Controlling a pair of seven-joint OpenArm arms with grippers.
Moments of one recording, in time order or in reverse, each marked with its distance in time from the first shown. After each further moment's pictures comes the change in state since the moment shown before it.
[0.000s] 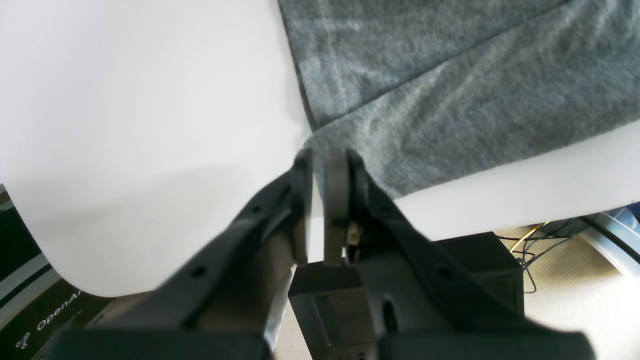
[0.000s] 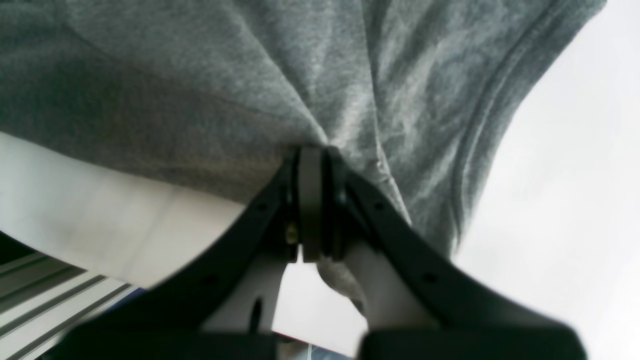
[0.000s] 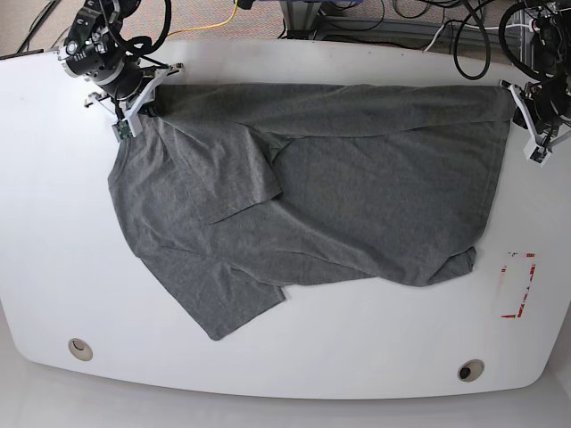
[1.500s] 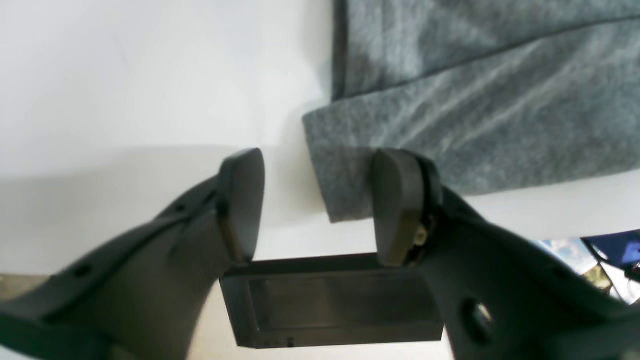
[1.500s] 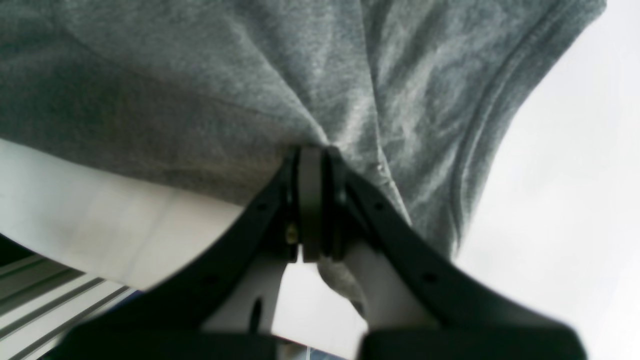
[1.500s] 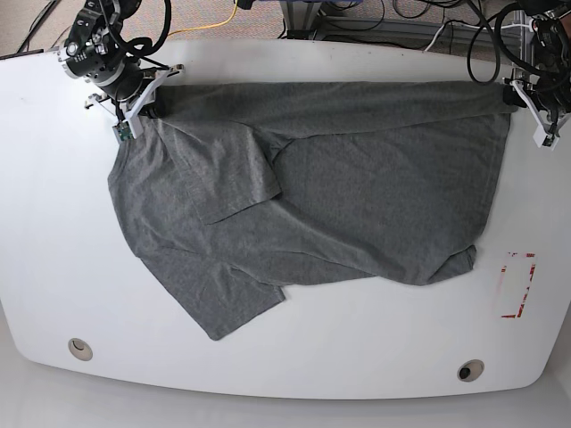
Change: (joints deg) left arm -3.1 2.9 -4.5 -14.6 0.2 0.0 0.0; right arm 0.3 0.0 -0.2 0.0 -0.2 0.0 0.0
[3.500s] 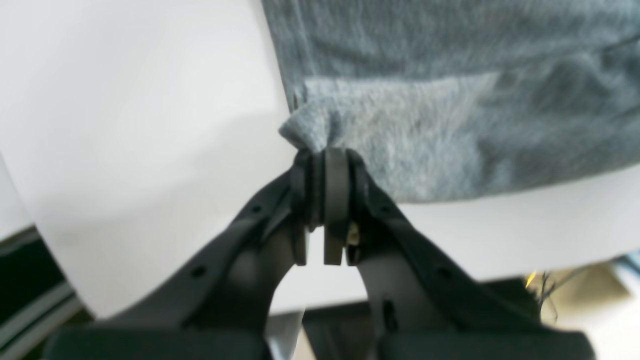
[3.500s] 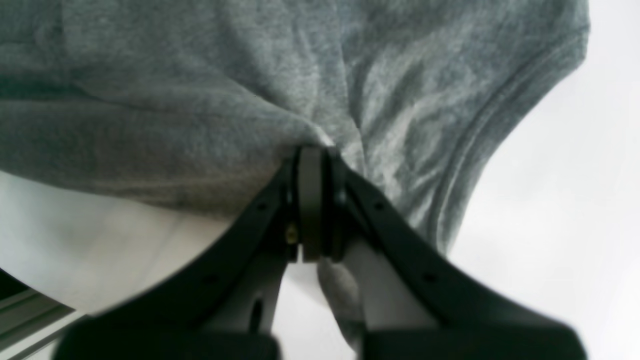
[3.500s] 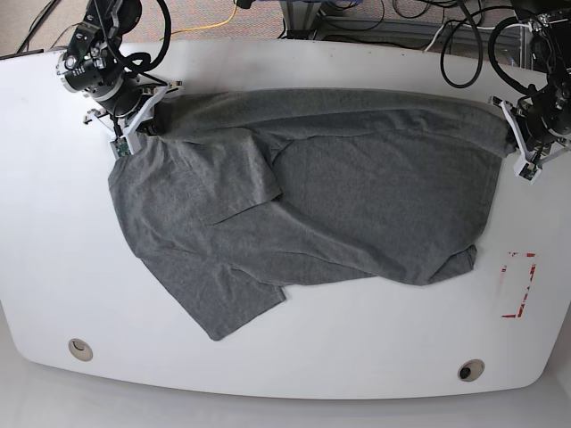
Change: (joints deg) left arm -1.9 -0.8 7.5 15.8 5.1 0.0 0.2; right arm 4.4 0.0 0.2 -1.6 -0.2 0.0 -0.1
